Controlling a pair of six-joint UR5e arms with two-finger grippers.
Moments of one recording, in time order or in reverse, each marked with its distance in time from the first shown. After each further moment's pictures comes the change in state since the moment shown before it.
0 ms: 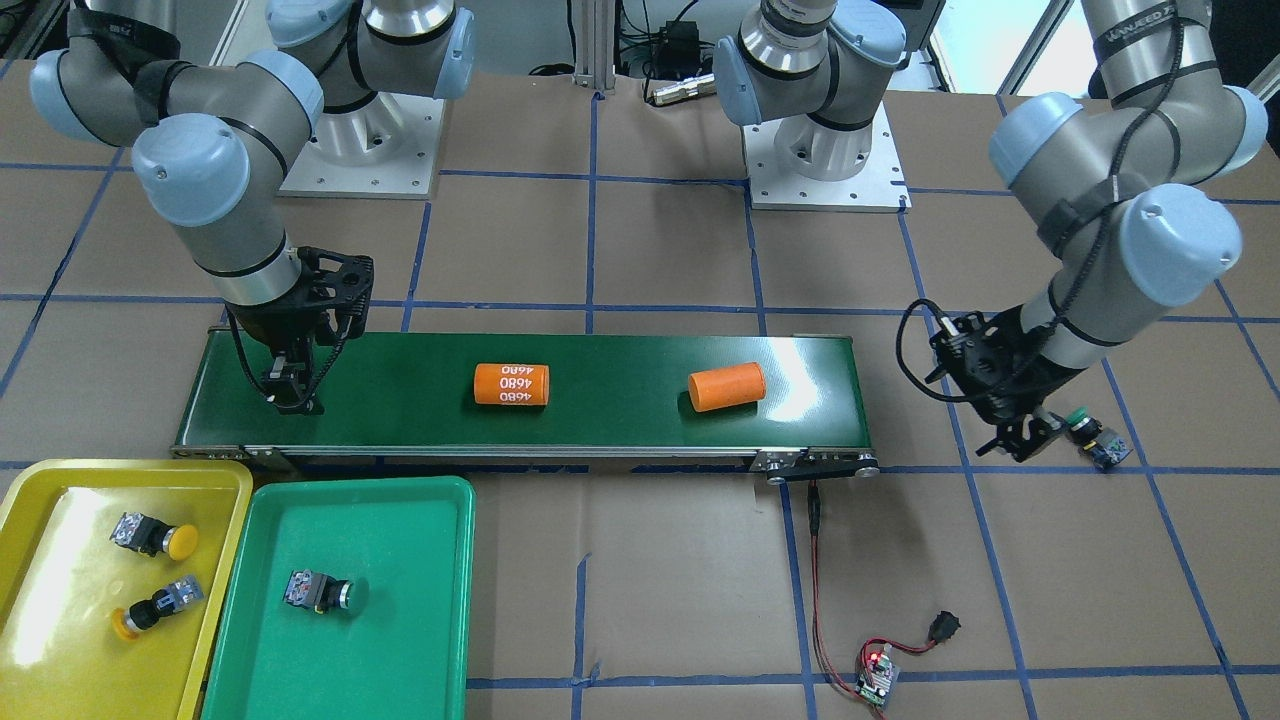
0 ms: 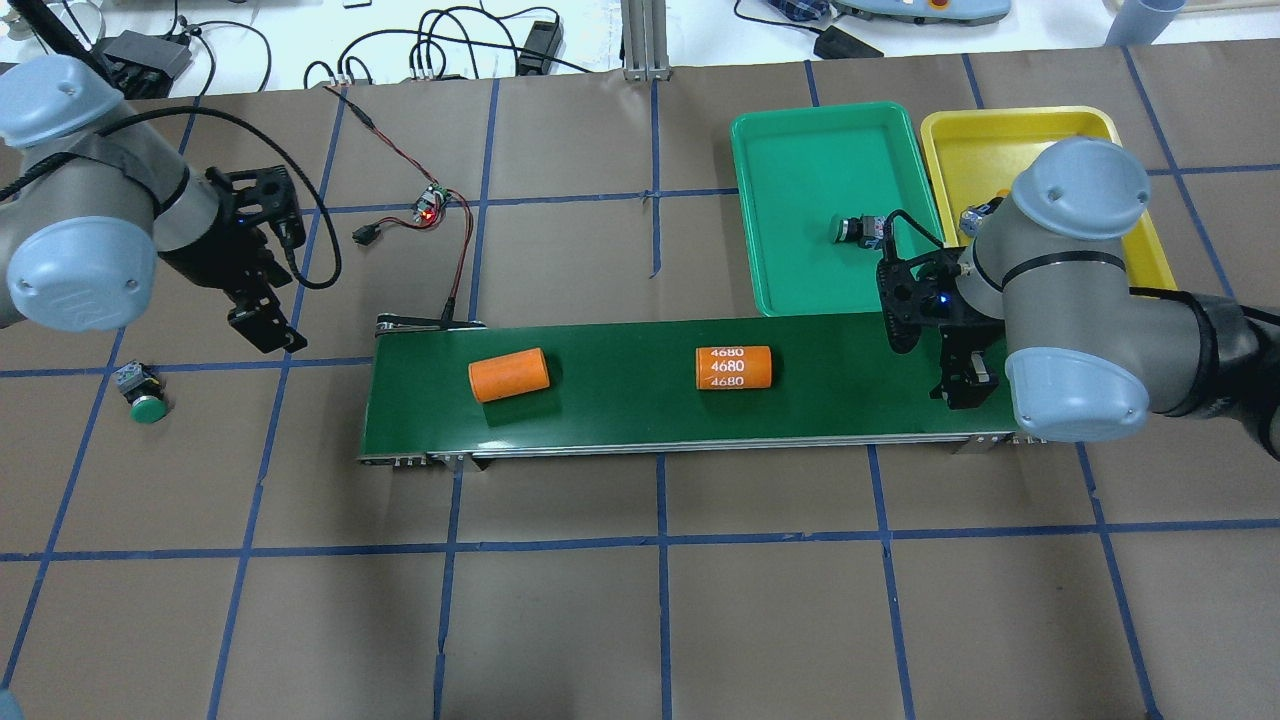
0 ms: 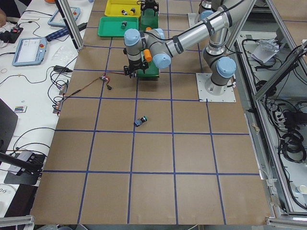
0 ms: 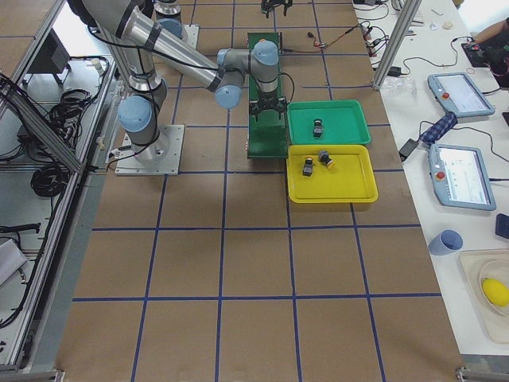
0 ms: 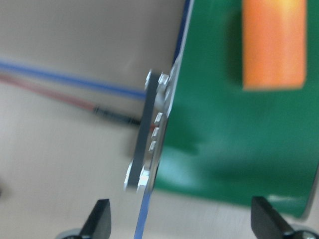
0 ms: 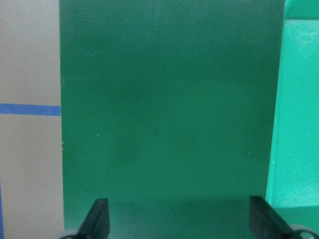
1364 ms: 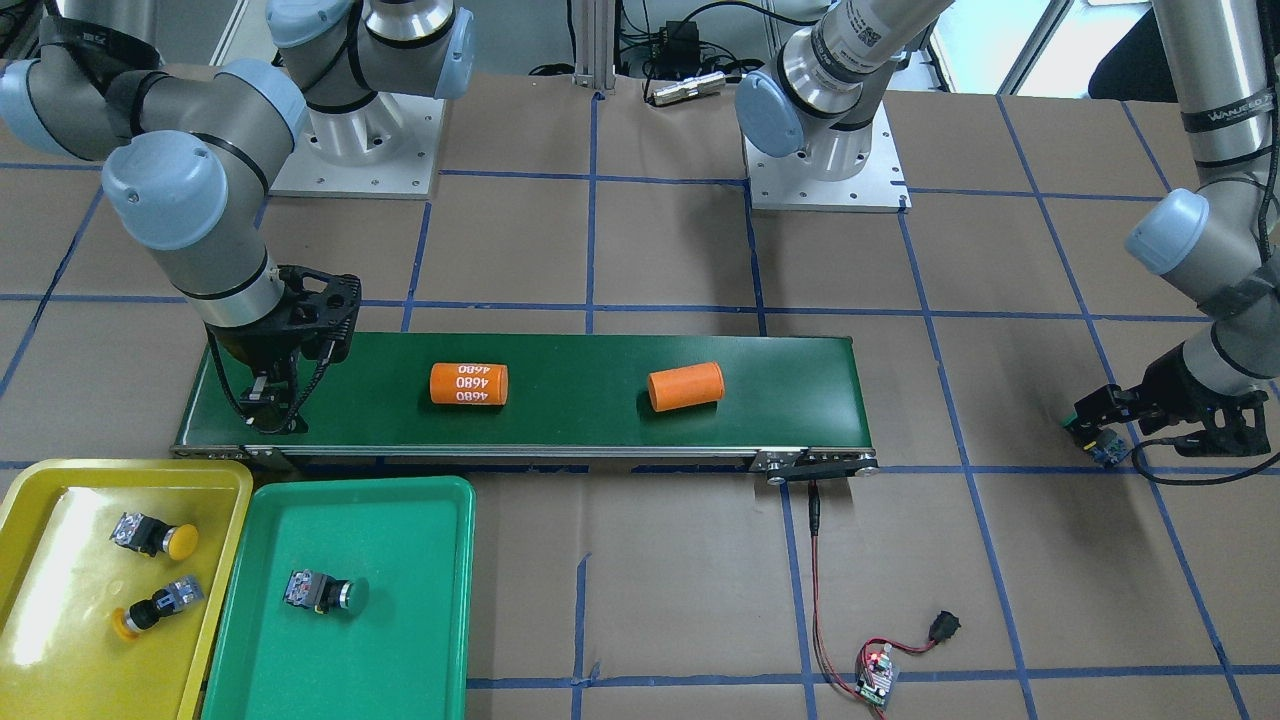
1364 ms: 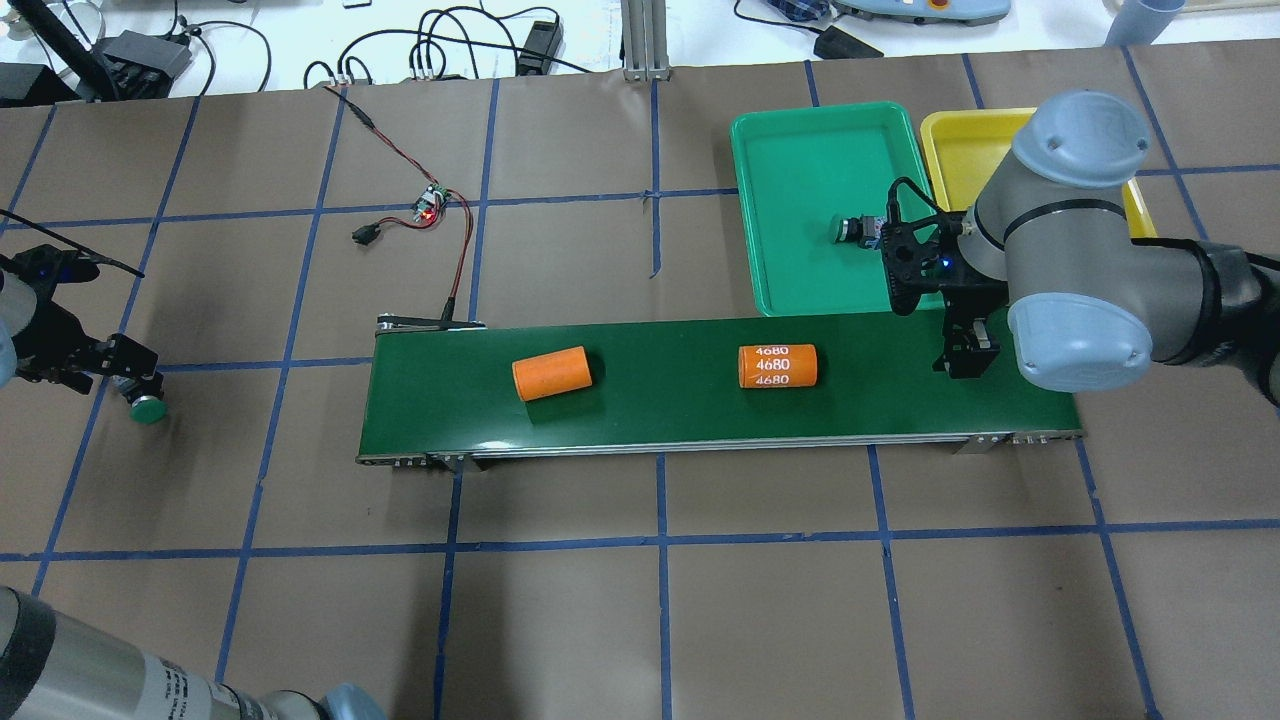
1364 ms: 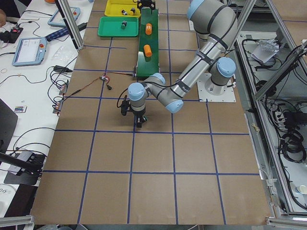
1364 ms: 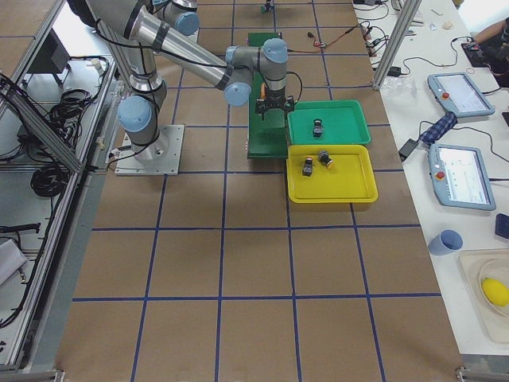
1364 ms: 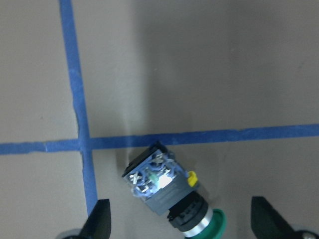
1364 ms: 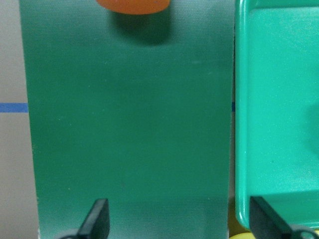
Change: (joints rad) left arm 0.365 -0.231 0.004 0.241 0.075 -0.732; right arm 0.002 0.046 -0.100 0.075 -0.011 0.042
